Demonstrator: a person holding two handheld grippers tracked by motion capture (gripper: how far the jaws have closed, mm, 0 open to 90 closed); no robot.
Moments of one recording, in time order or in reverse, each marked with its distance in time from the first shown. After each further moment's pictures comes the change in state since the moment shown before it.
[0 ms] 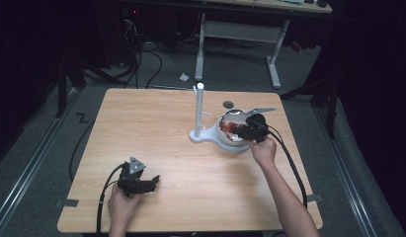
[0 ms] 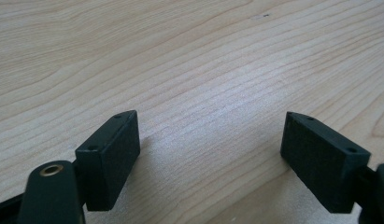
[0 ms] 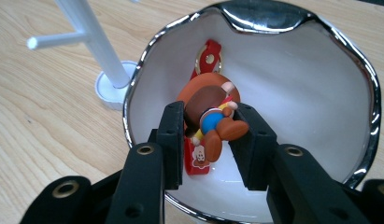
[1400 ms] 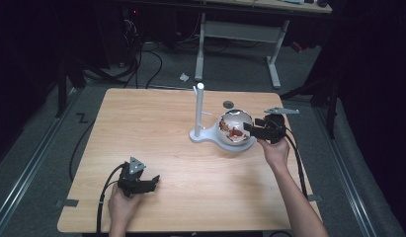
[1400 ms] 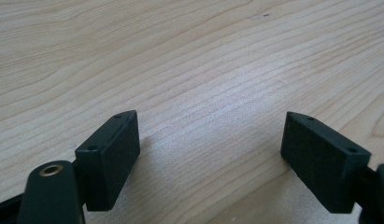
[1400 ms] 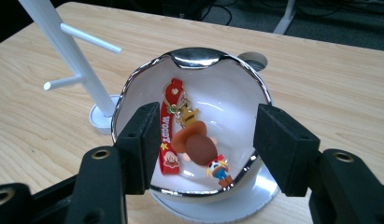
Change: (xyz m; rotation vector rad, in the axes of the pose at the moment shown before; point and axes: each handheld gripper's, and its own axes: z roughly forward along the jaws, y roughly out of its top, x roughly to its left) left arm 0.000 0.000 0.000 0.002 0.001 0.003; right arm -0.016 -0.008 -0.051 -0.153 -0.058 0.078
